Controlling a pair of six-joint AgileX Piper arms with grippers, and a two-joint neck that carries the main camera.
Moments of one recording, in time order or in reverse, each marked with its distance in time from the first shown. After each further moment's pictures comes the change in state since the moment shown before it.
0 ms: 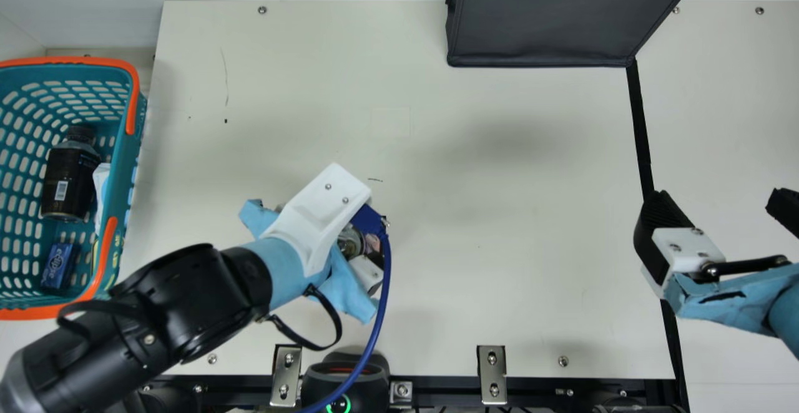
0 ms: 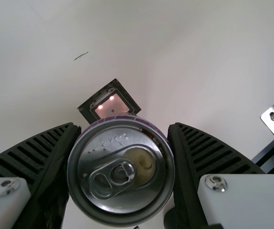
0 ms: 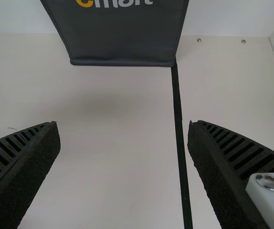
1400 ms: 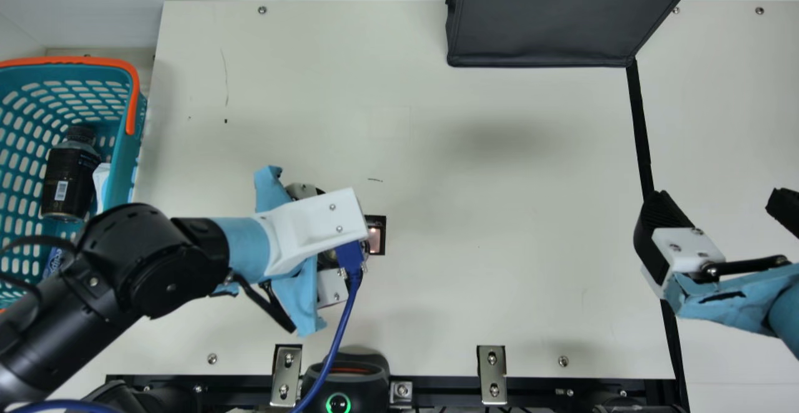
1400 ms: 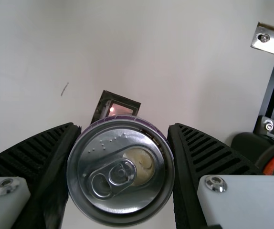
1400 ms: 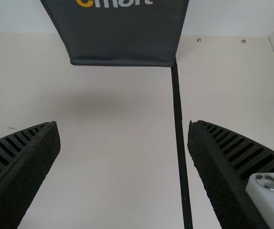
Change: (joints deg) left arm 11.8 -0.8 0.9 -17.4 0.3 49.6; right arm 0.0 0.0 0.0 0.0 0.0 0.0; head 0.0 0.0
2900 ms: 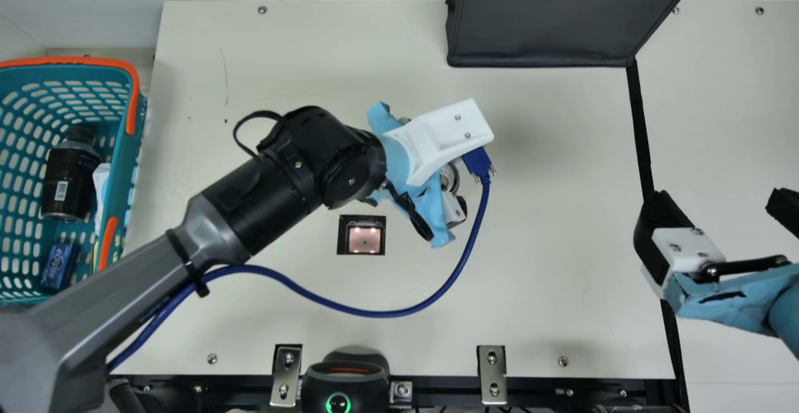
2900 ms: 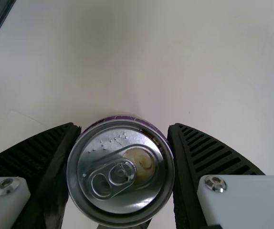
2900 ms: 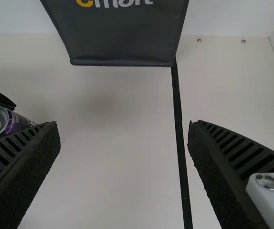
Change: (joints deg) left arm -5.0 28.3 -27.3 1.7 -2.6 -12.2; right arm 0.0 0.0 0.0 0.0 0.0 0.0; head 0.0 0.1
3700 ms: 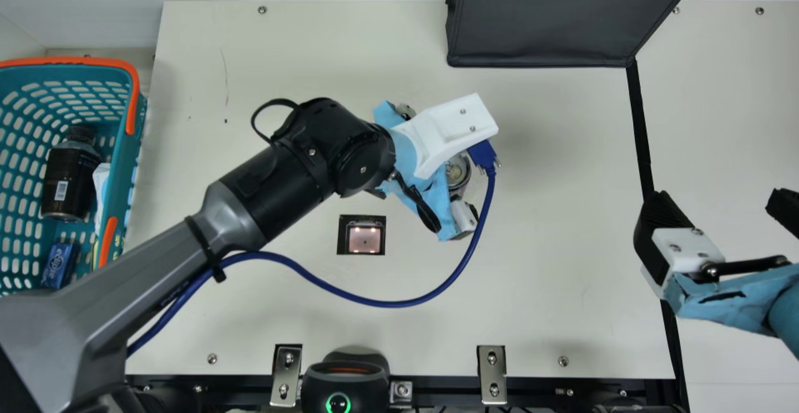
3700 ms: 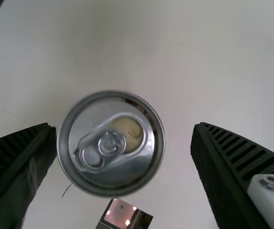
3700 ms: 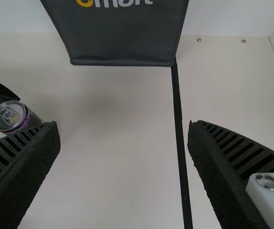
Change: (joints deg) left arm 0.4 2.0 -1.3 -1.3 0.7 -0.1; right arm 0.0 0.0 0.0 0.0 0.1 0.0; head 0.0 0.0
